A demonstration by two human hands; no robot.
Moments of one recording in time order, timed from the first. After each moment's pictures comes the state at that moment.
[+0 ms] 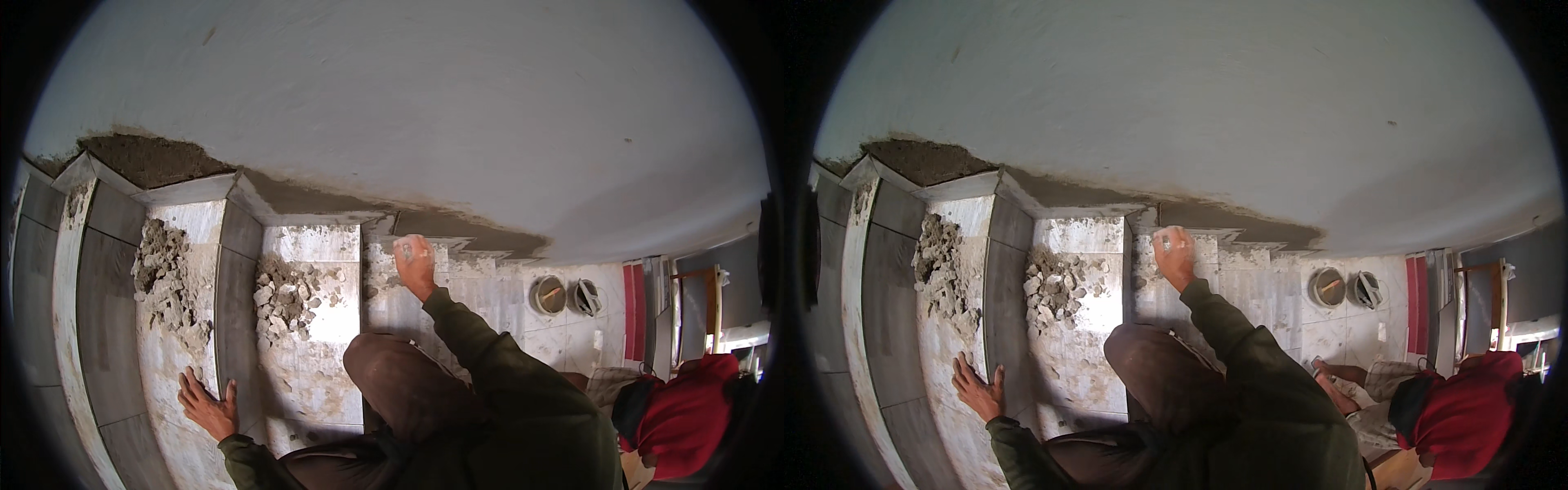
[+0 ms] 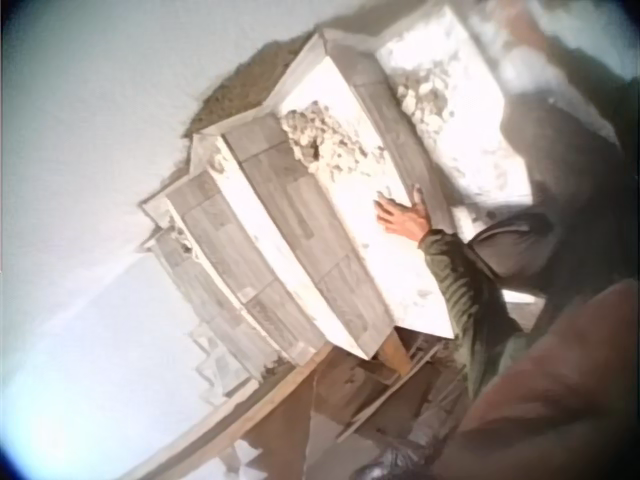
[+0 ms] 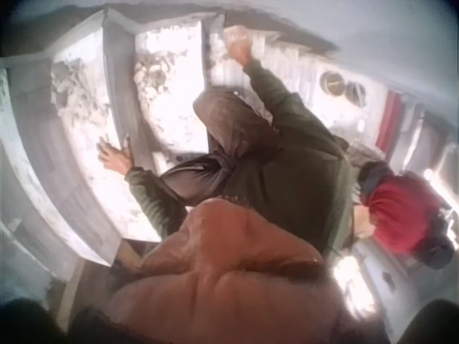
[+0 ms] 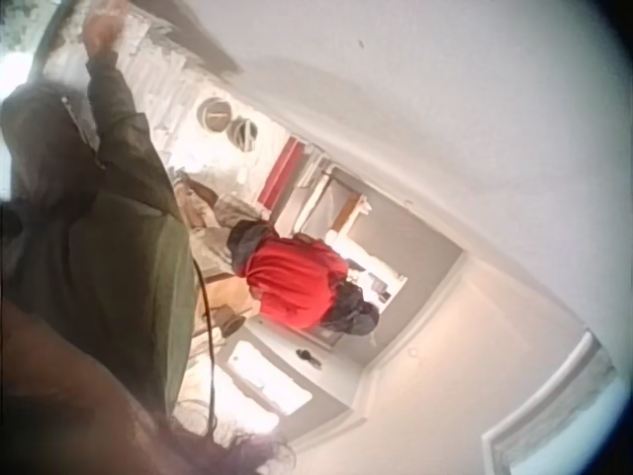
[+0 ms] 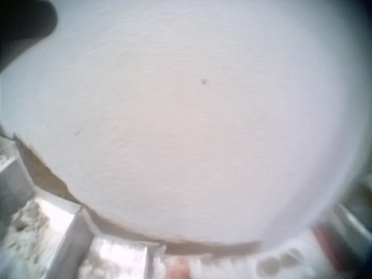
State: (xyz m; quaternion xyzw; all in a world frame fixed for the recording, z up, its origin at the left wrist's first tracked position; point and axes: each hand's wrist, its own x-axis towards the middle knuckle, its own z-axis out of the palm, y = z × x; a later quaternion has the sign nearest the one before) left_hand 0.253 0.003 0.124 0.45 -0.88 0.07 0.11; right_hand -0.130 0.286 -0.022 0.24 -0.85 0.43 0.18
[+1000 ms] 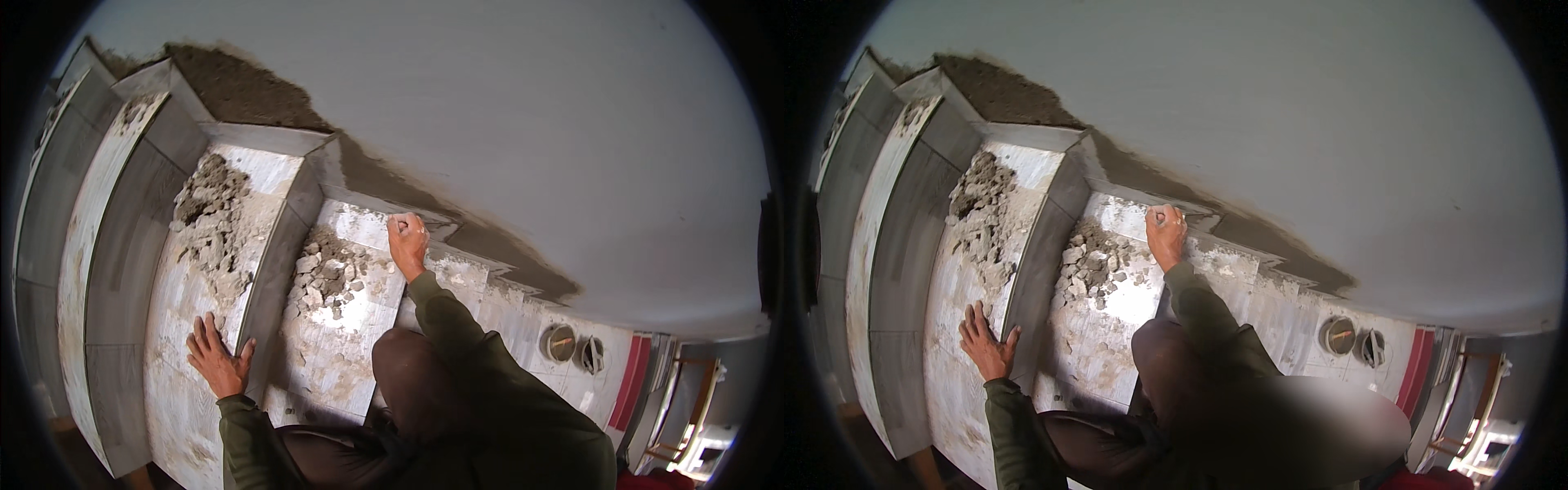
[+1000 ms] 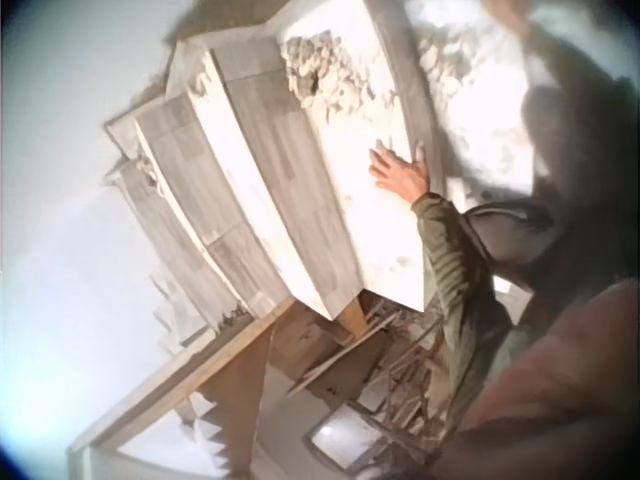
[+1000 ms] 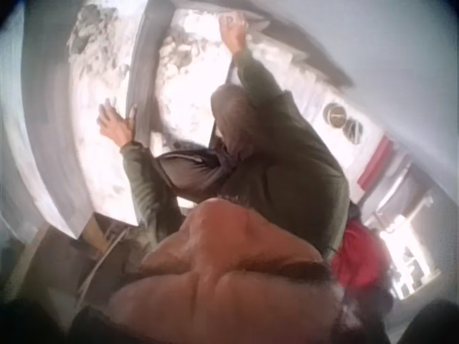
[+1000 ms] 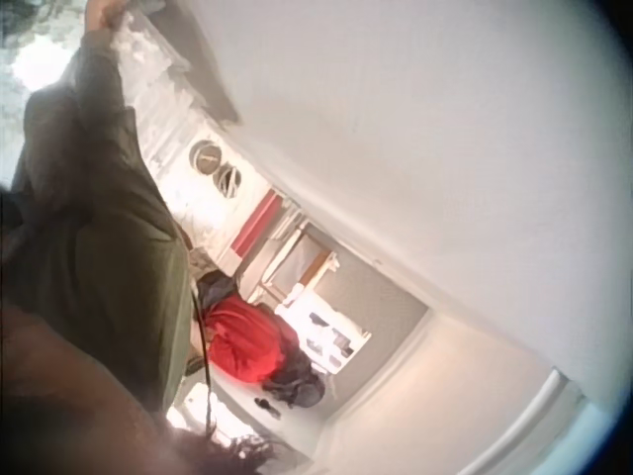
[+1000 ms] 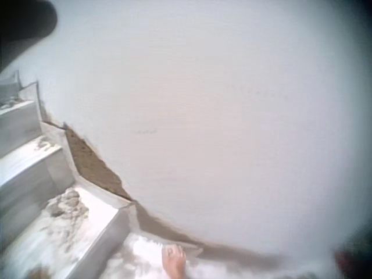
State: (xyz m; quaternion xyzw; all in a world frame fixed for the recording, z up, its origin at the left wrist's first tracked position) left_hand 0.251 0.004 0.131 0.49 -0.86 0.03 0.08; right_hand -0.115 0.140 0.005 0.21 -0.81 0.54 0.10
